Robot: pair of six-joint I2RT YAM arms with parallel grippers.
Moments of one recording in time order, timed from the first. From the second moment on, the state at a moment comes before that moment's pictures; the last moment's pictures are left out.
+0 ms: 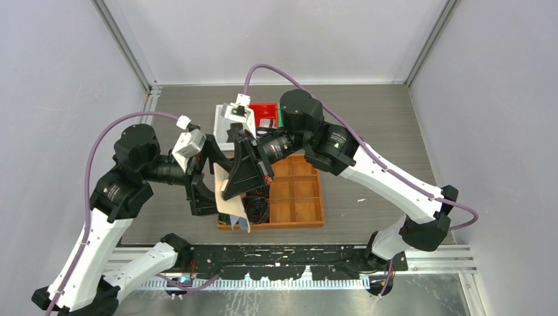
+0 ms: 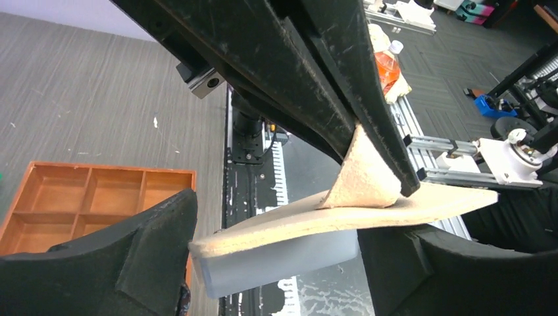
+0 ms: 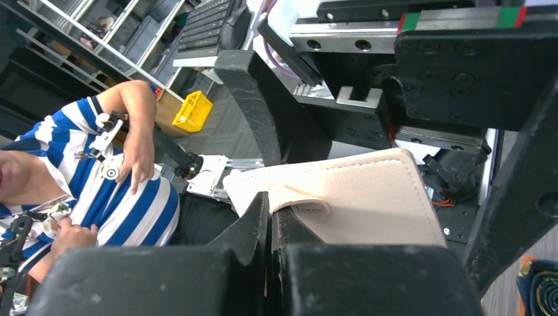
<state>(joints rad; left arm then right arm) -0.52 0.85 1.29 -0.64 1.16 -0.10 1.05 1.49 1.76 -0.33 -1.03 0.58</state>
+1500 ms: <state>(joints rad) -0.42 1.06 1.34 -0.38 1.09 -0.76 0.74 0.85 0.99 -0.14 -0.59 0.53</state>
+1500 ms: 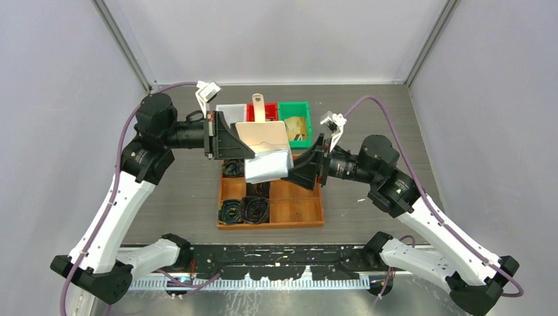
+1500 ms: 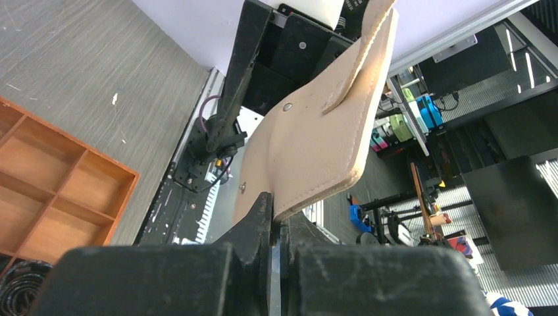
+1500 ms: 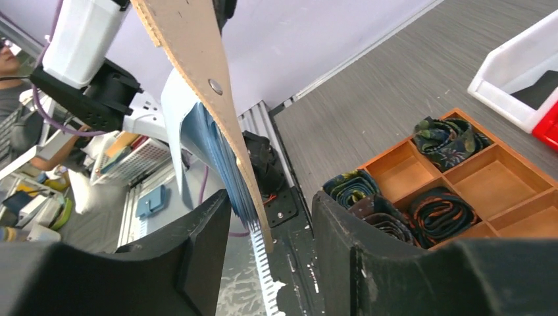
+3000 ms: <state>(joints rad) -0.41 1.06 1.38 -0.34 1.11 -0.84 0.74 0.91 1.00 0.13 -0.53 0.54</state>
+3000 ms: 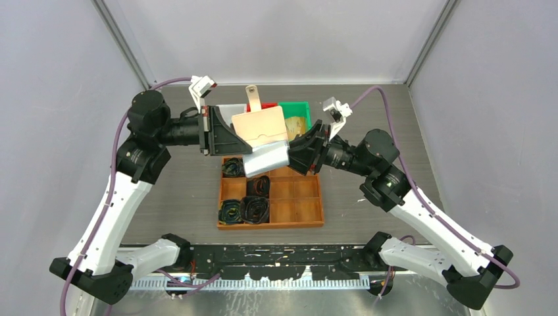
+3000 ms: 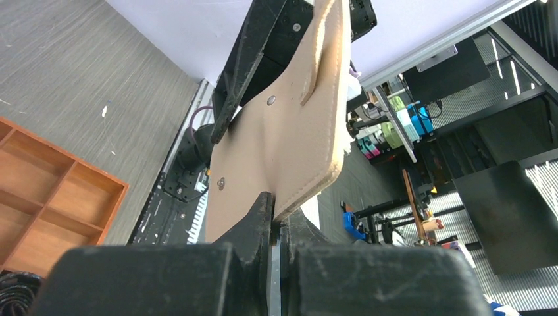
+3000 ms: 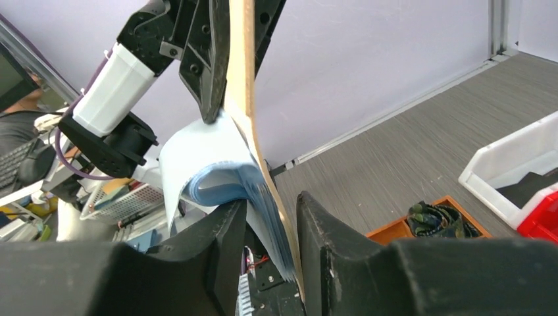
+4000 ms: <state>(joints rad) -0.32 0.86 1.36 -0.55 1.16 -0.06 0.76 1.05 1.11 0.08 -0.51 1.04</state>
